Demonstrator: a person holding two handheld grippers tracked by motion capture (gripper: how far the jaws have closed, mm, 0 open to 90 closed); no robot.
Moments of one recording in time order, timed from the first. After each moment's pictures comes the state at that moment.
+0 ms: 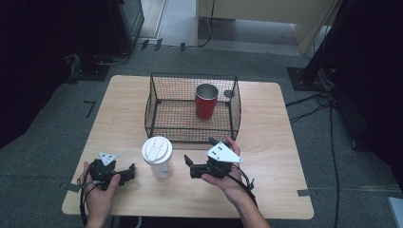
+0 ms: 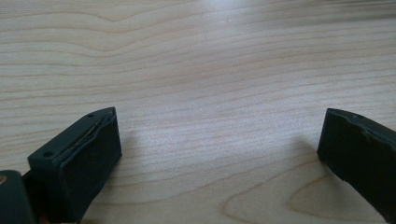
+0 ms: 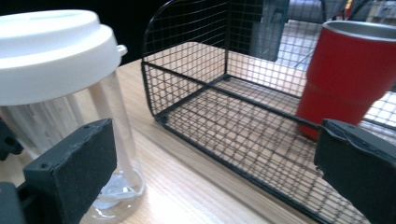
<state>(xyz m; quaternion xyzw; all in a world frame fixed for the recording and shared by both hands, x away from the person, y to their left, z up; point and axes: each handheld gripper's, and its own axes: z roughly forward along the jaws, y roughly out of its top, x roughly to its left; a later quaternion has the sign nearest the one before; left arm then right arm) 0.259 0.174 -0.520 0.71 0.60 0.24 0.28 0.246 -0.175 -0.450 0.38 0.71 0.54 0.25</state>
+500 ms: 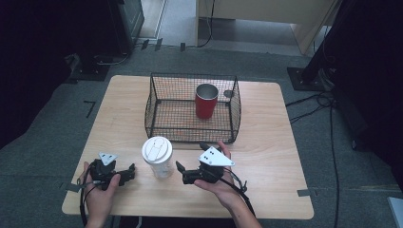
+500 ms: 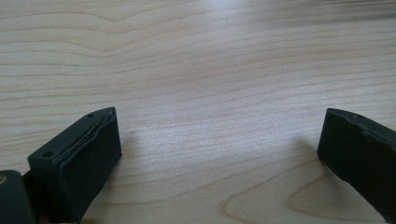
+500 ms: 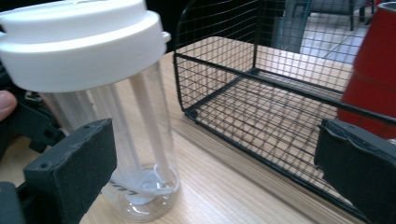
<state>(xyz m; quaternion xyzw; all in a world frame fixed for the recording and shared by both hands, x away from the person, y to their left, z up) 0.259 0.174 -0.520 0.71 0.60 0.24 0.28 0.239 -0.155 -0.459 0.36 0.72 0.55 0.21</state>
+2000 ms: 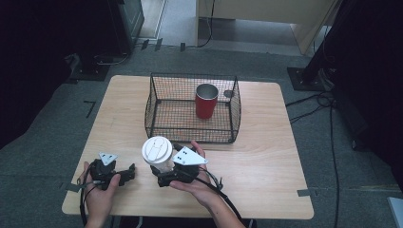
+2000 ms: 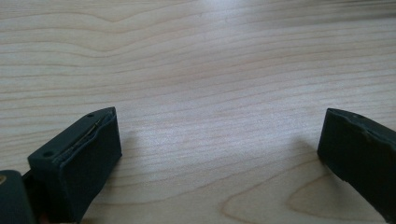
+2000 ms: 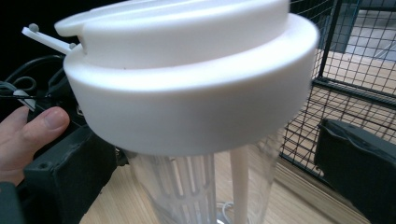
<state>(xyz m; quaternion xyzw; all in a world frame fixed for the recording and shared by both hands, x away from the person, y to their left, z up) 0.259 0.174 -0.520 0.71 0.60 0.24 0.28 0.246 -0.090 -0.464 0.33 0.73 0.57 0.17</state>
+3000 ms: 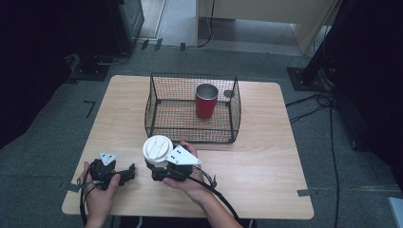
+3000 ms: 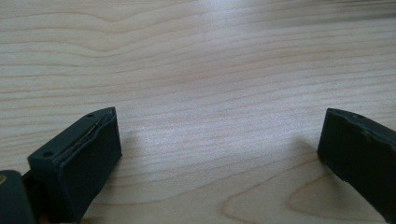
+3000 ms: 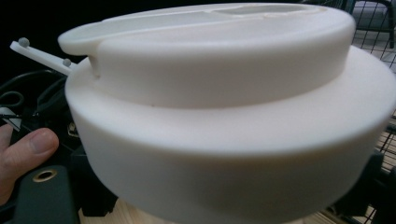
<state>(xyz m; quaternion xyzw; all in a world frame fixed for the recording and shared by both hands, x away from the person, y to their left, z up) 0.259 0.174 -0.520 0.71 0.60 0.24 0.28 0.251 -0.073 -0.463 0.32 0.72 0.59 0.19</state>
